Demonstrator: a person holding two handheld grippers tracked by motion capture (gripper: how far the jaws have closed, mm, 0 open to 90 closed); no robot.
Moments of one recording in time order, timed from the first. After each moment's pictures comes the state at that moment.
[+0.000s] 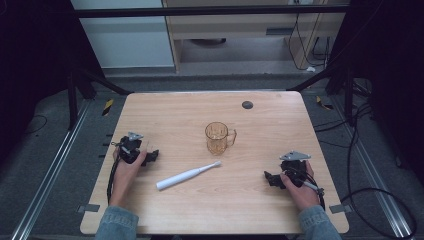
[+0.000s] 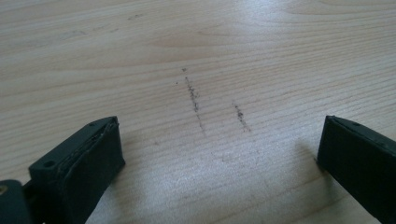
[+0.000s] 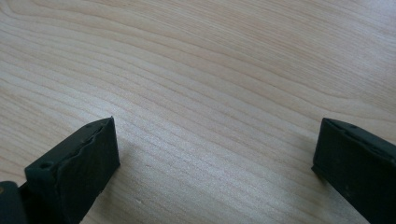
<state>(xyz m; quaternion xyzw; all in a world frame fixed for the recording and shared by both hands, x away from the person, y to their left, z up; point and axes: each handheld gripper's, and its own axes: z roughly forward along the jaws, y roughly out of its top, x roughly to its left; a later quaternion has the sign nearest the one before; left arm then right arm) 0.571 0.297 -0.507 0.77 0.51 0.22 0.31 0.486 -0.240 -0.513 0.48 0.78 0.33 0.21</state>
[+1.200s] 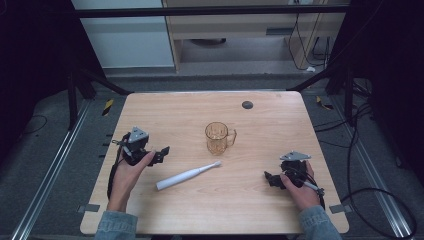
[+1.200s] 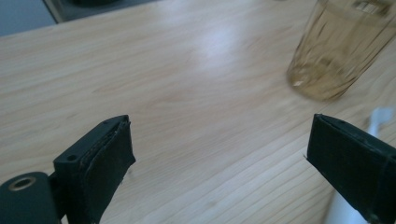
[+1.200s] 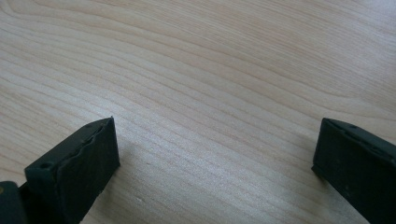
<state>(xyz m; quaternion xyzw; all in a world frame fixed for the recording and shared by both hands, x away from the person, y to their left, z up) 0.518 0.247 -0.425 0.77 0.43 0.23 0.42 0.486 -0.241 -0.513 0.48 0.78 0.33 0.21</state>
